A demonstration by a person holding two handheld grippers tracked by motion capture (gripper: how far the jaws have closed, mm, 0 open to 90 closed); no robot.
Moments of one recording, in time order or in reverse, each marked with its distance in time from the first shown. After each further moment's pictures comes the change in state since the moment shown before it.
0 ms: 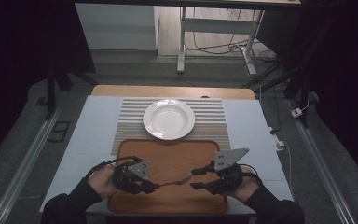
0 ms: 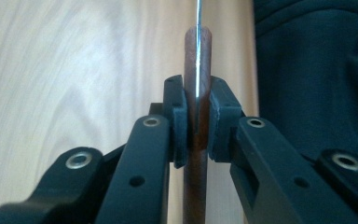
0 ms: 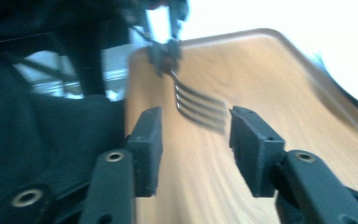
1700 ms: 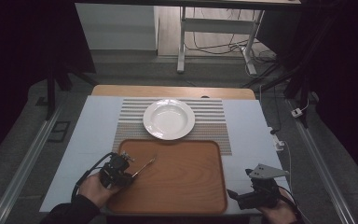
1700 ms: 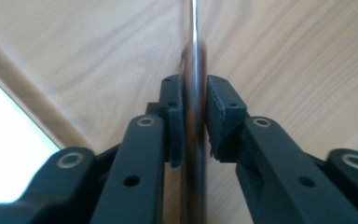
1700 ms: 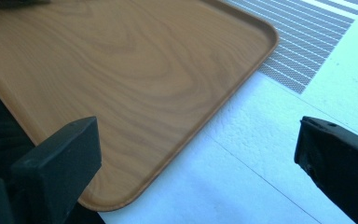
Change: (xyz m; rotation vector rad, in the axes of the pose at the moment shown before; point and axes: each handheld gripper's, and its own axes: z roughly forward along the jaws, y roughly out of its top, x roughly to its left) left arm 0.013 -0.045 0.000 0.091 0.261 -0.742; right arm 0.027 -0.073 -0.066 0.114 -0.575 0.347
